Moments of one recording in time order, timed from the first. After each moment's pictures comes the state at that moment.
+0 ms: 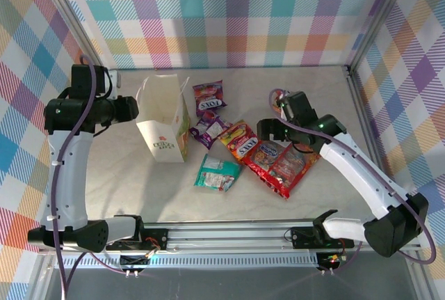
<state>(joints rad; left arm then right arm) -0.02 1.26 1.72 -1.34 0.02 -0.18 0.54 1.23 1.20 -0.89 0.07 0.42</state>
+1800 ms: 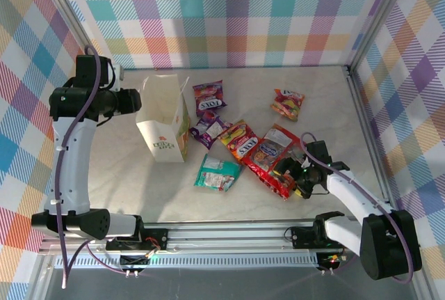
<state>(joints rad) -0.02 1.35 1.80 -1.32 0.02 -0.16 0.20 1.05 0.44 -0.56 -0.41 0.86</state>
